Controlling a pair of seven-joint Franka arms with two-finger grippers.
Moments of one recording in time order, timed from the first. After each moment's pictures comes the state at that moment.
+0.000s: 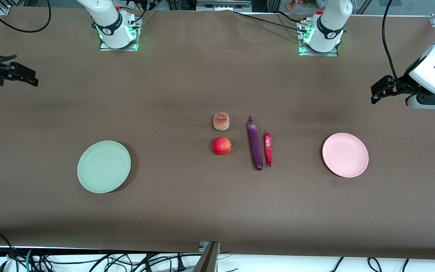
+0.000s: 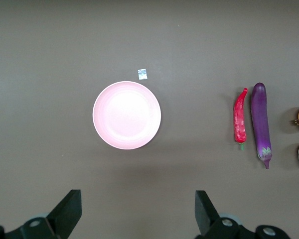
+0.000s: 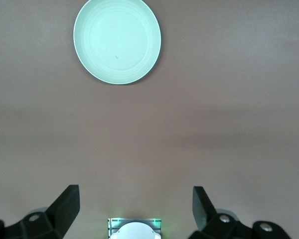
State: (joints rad) left arm 0.06 0.02 -0.15 -1.60 0.02 1.63 -0.05; right arm 0.02 0.06 -0.03 -1.50 -0.04 1.41 -0.03
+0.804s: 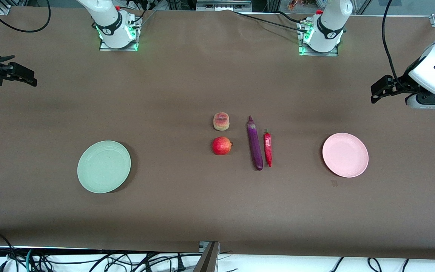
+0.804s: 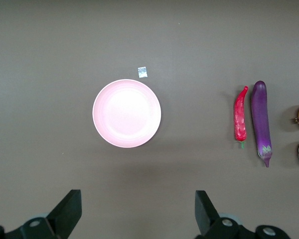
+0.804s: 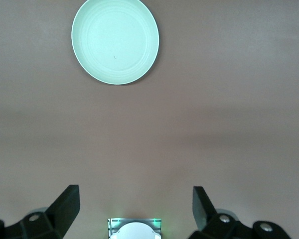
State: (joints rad) left arm 0.06 0.02 -0.15 -1.60 0.02 1.62 -0.05; right arm 0.01 0.06 -0.03 -1.50 -0.04 1.41 -0.03
